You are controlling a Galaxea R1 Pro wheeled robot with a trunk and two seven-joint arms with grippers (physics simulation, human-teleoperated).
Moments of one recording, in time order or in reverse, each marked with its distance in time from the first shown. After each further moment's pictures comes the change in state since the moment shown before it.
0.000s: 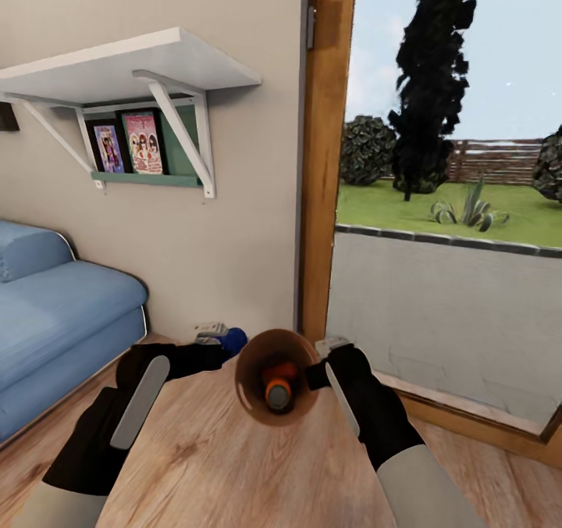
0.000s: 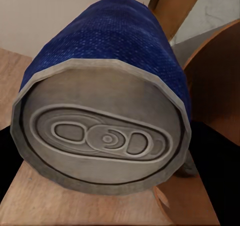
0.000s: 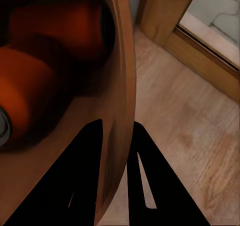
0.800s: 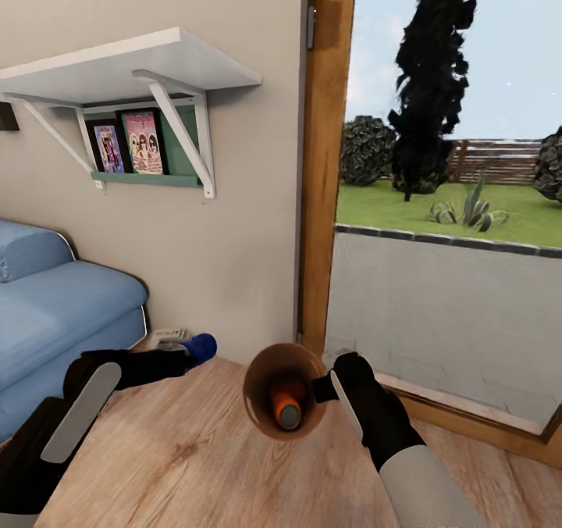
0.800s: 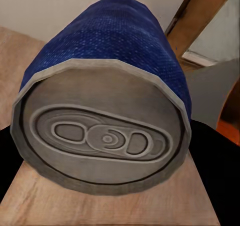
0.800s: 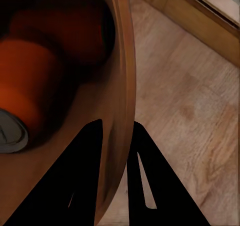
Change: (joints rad) left arm 0.046 0.230 -0.002 -0.075 0.269 0.000 0.089; right arm -0.002 -0.009 -0.047 0.106 0.007 0.000 0.002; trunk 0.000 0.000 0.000
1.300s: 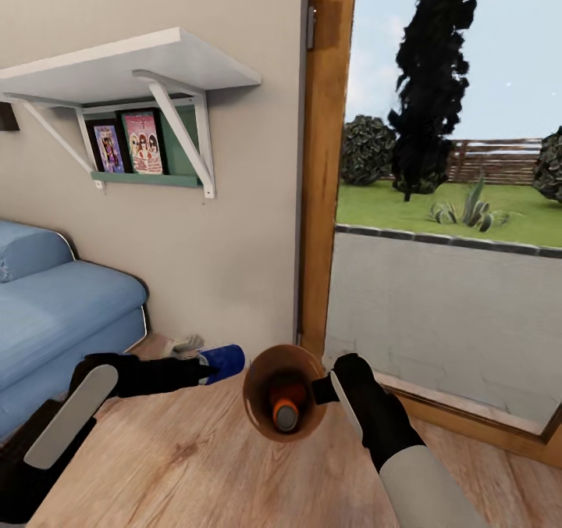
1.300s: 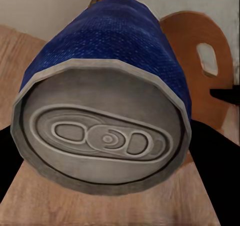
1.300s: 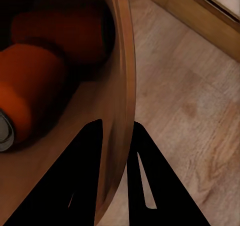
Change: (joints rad) left arm 0.001 0.058 -0.096 -0.021 0.333 -0.001 -0.007; right arm 0.000 0.000 0.000 0.010 -0.007 0.000 0.001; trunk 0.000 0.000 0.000
